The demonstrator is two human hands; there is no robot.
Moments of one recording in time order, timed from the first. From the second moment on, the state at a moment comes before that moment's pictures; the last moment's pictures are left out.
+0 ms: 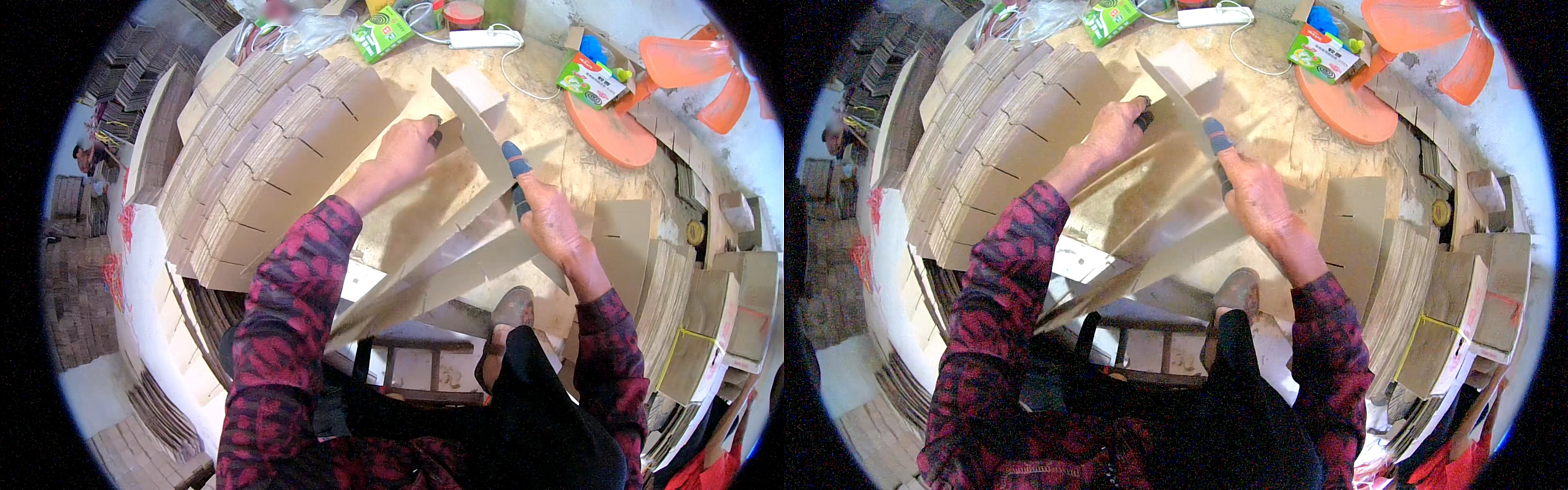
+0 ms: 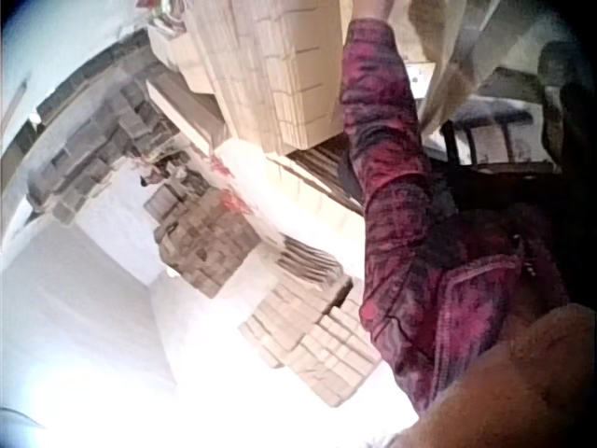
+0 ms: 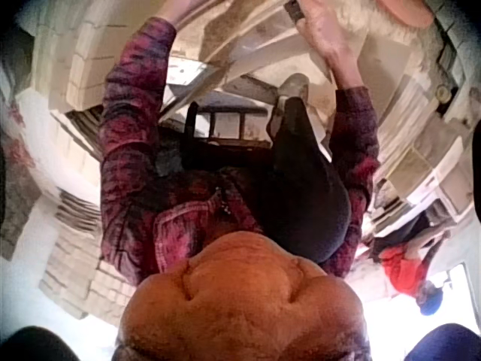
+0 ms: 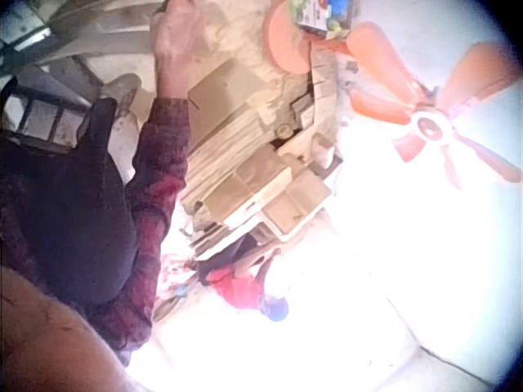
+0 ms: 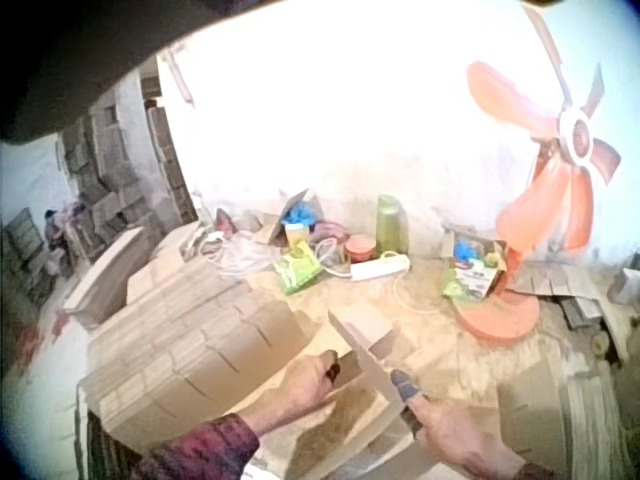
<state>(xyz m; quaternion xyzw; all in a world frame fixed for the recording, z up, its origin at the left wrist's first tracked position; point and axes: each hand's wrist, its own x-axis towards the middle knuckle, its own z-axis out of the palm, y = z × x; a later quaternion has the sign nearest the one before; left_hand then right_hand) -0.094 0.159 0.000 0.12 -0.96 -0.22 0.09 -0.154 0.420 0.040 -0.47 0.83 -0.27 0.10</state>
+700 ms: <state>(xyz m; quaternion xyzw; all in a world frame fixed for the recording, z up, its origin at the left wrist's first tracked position) -0.072 0.158 0.004 -0.01 -0.98 -0.18 0.01 -0.169 0.441 0.034 -0.48 0.82 -0.31 0.07</state>
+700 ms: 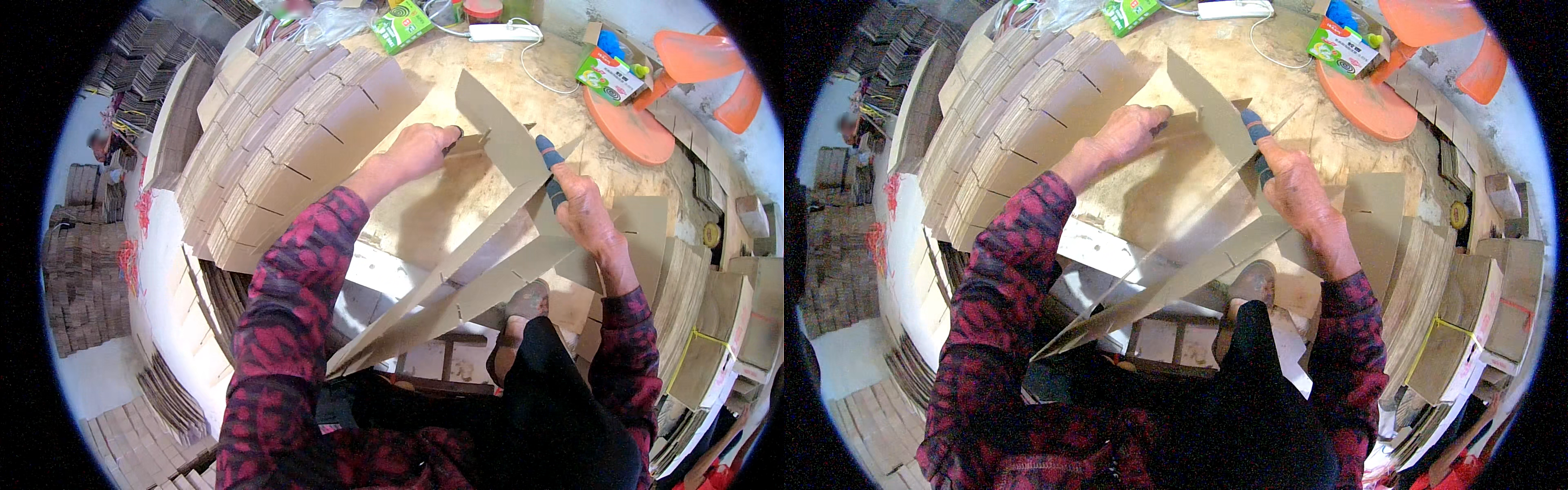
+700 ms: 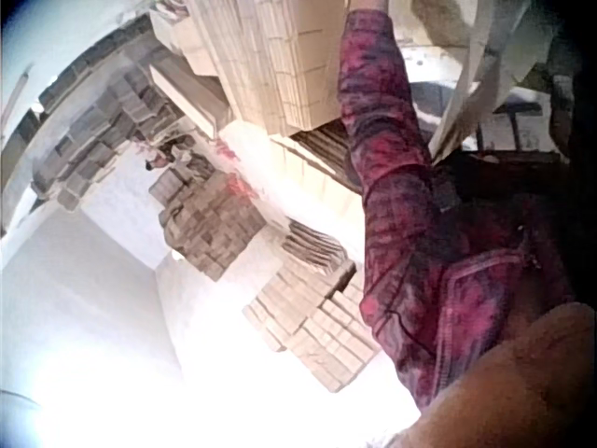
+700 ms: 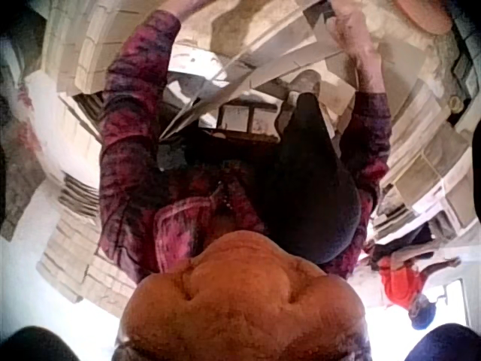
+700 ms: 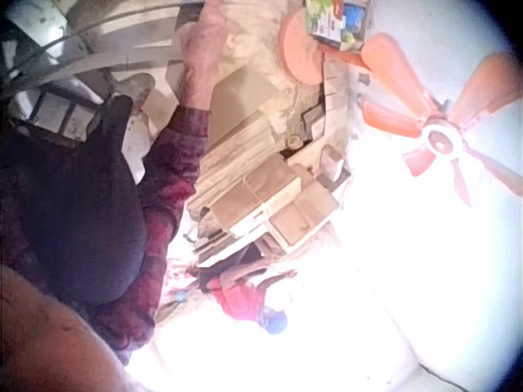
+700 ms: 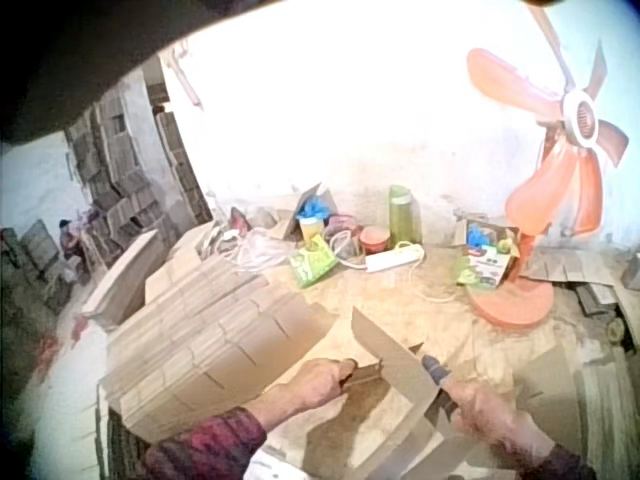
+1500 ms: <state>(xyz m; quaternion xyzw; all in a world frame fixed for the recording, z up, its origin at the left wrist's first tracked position) -0.004 0.221 0.046 -0.13 -0.97 -0.15 0.15 -0.253 0.381 0.012 -0.55 0.83 -0.08 -0.05</state>
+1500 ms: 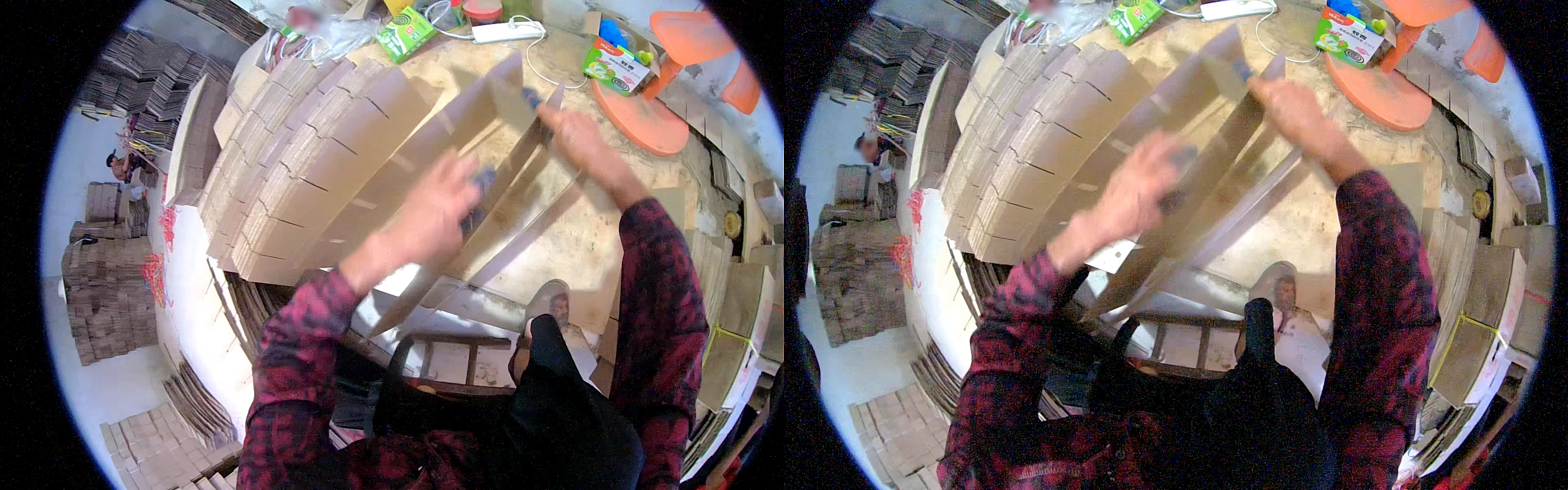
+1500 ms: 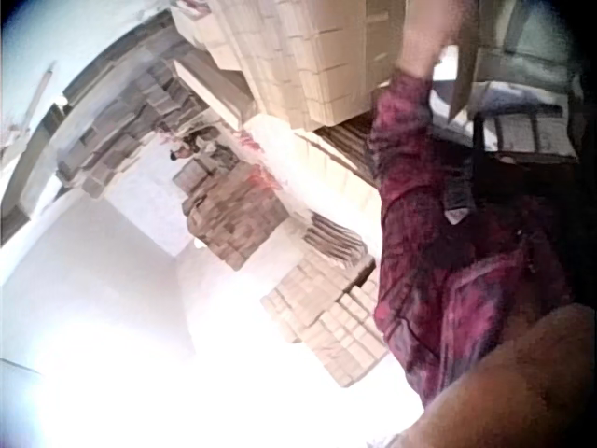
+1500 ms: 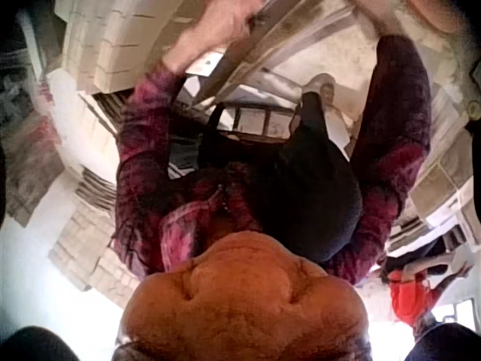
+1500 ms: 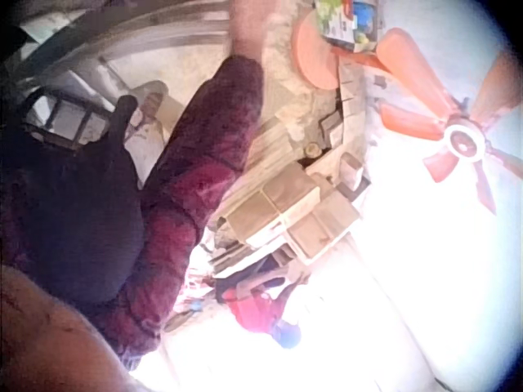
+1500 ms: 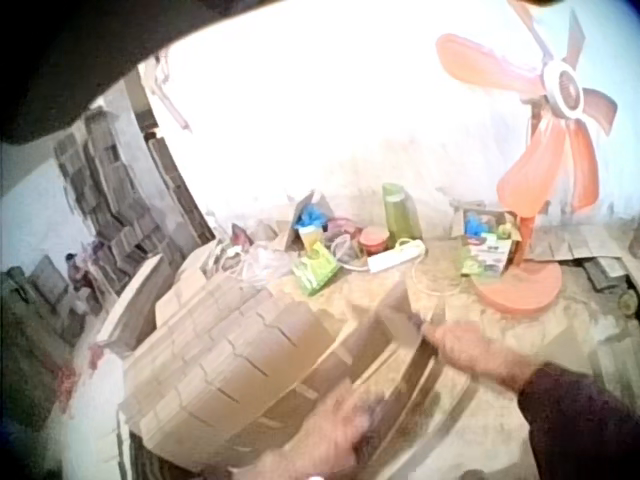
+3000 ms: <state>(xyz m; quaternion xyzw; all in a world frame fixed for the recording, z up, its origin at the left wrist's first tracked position) 0.153 0.327 -0.017 0.20 -0.90 -0.39 0.06 -0.077 0.603 0.088 -0.36 0.87 -0.33 -0.07</state>
